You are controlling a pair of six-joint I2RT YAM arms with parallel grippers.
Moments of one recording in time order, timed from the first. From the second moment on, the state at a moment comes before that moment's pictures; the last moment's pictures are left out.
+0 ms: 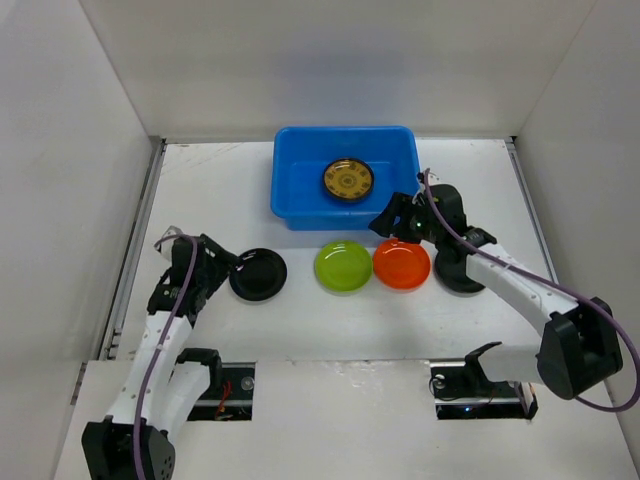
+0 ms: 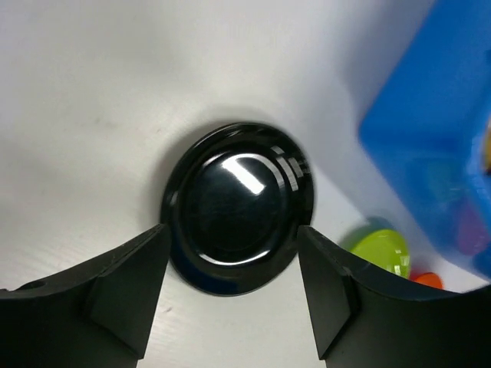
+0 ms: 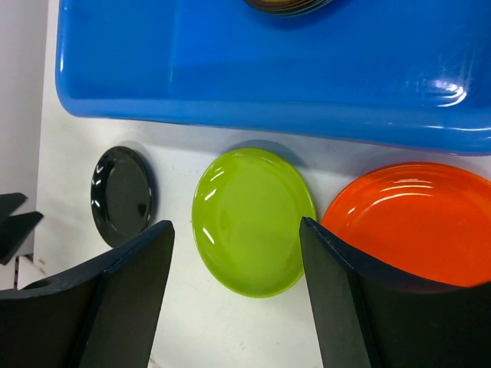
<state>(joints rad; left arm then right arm) -0.08 0.76 0.56 -0.54 -0.10 -0.92 0.42 1.28 0.87 -0.12 -0.18 0.62</state>
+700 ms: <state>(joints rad) -0.11 0.94 0.39 -0.45 -0.07 -1.01 0.43 1.24 0.80 -0.08 -0.18 0.65</state>
